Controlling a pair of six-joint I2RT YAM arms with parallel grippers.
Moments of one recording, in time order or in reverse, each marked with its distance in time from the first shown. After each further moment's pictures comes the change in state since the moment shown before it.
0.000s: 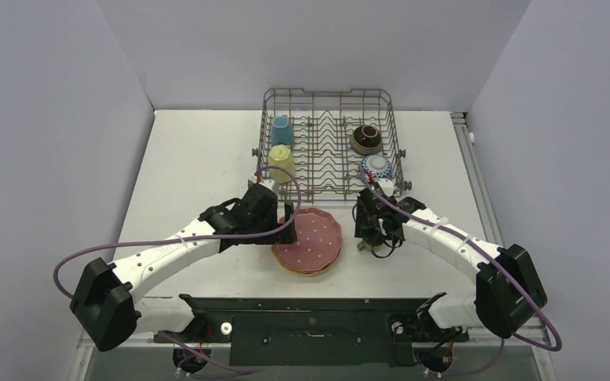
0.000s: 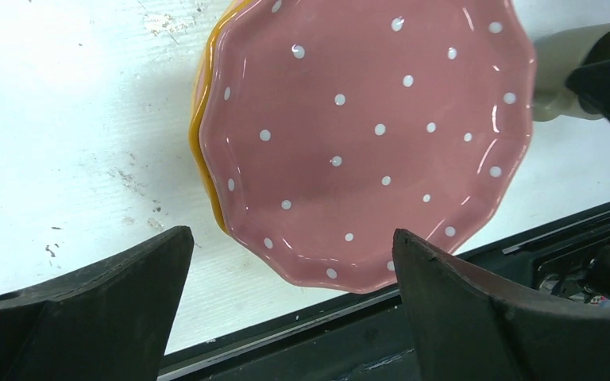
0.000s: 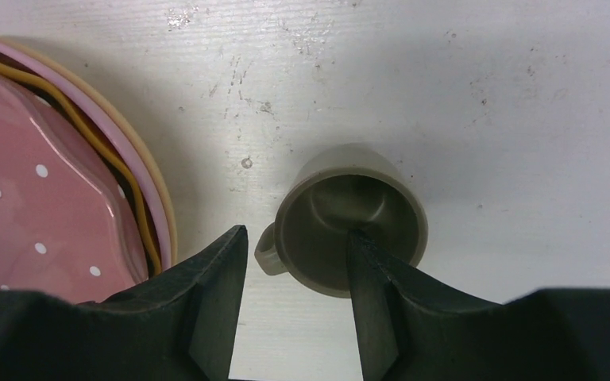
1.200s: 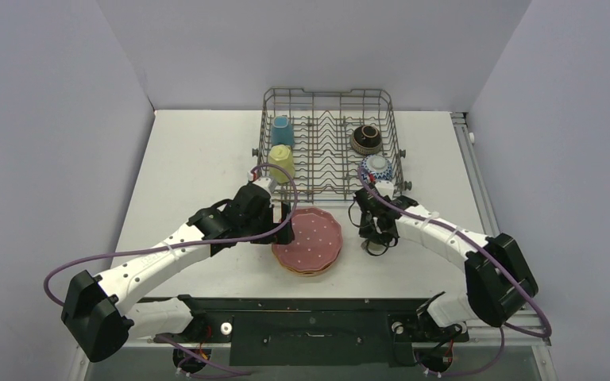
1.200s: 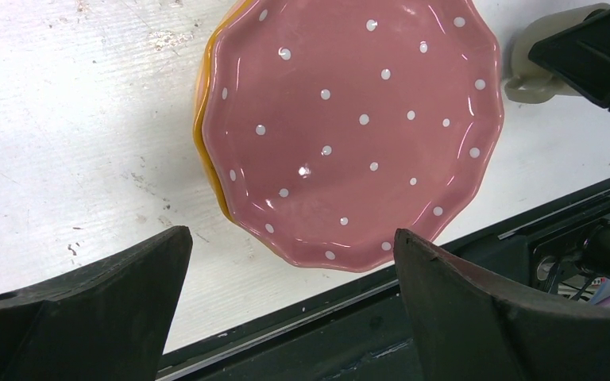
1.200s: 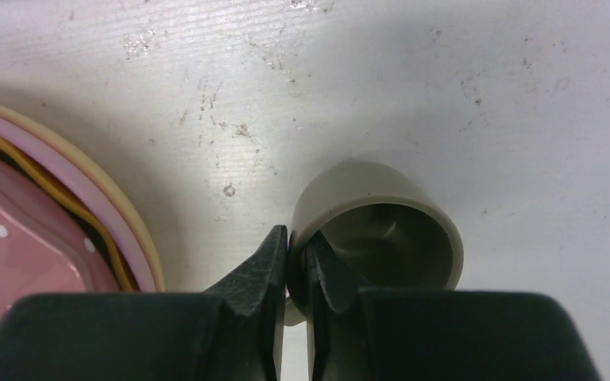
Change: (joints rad) left arm 0.007 -0.102 0.009 -0.031 0.000 0.059; right arm 0.000 0.111 0.002 0.032 0.051 0.086
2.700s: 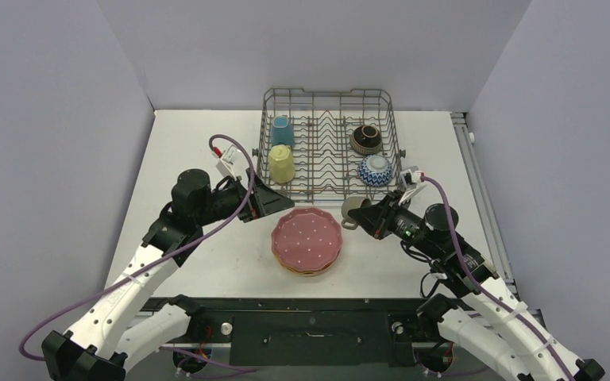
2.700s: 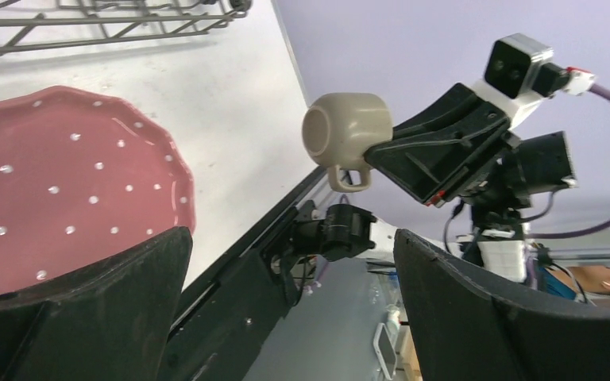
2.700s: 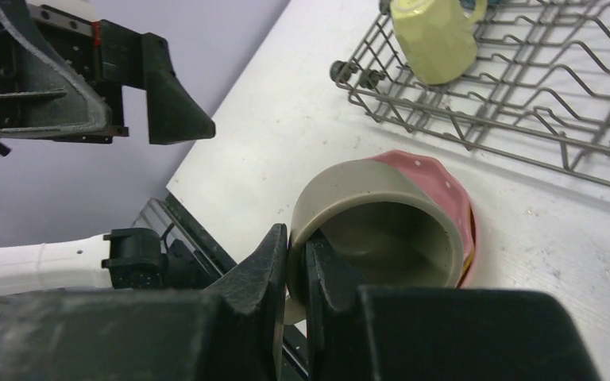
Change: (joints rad) left arm 0.280 -0.260 -0.049 0.404 0.596 -0.268; right arm 0.013 -0.783 -0.167 0.417 -0.473 -0.085
